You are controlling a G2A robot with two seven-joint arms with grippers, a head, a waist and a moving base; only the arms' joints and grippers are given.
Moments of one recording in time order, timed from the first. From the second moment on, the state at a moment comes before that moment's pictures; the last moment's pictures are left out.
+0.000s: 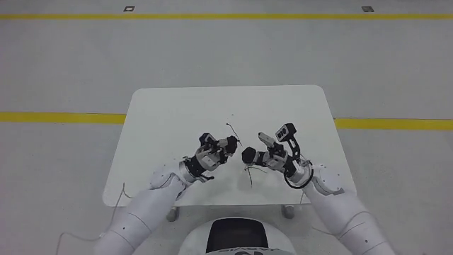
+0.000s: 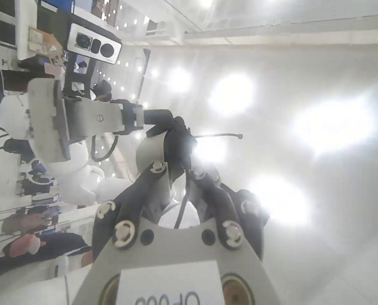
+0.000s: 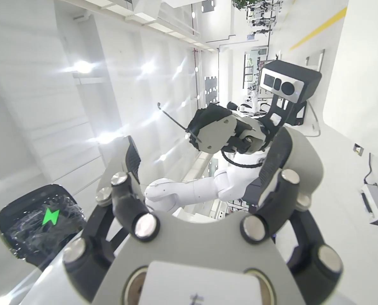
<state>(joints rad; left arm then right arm) 1.36 -1.22 -0.93 -1.23 -1.18 -0.24 -1.07 -1.49 -1.17 1.10 -1.39 0.78 -0.32 0.92</state>
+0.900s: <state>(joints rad) 1.40 -1.28 -1.03 -1.25 -1.14 -0.34 -1.07 -1.47 -1.19 1.09 -1.34 0.93 -0.30 0.97</state>
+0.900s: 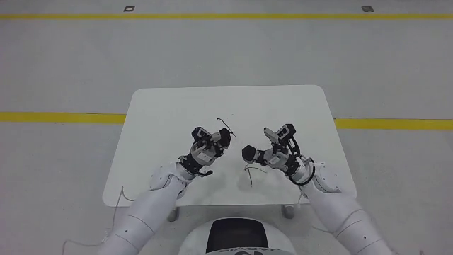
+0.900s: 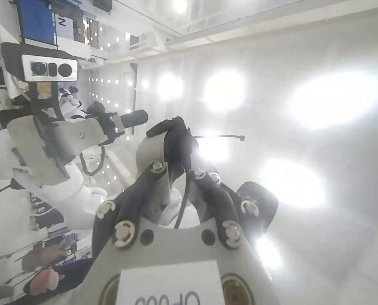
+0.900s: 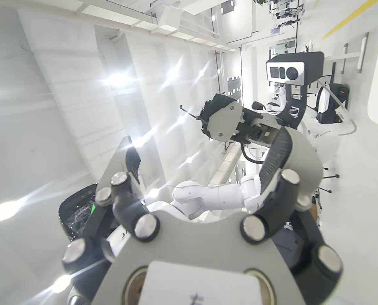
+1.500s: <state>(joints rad) 1.41 -1.28 -1.01 -1.26 -1.07 -0.31 -0.99 -1.46 -1.20 1.09 -1.35 0.90 -0.30 0.94</state>
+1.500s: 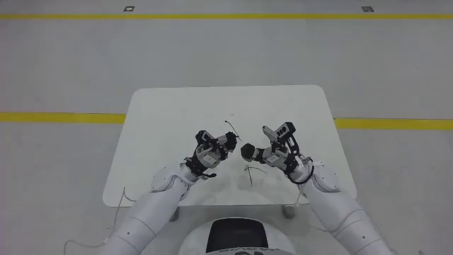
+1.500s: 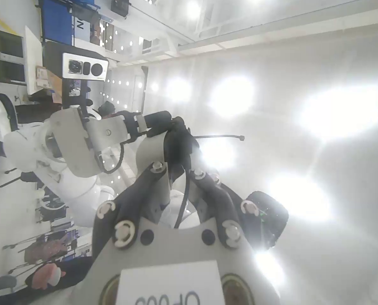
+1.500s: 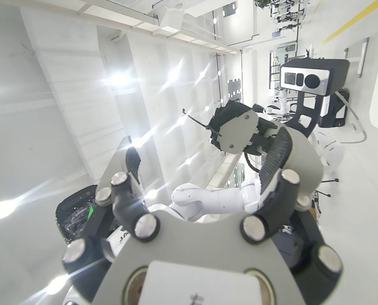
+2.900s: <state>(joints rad) 1.42 -1.28 -1.00 -1.29 -1.09 -0.21 -0.93 -1.44 -1.22 1.08 -1.30 0.91 -0.32 0.98</state>
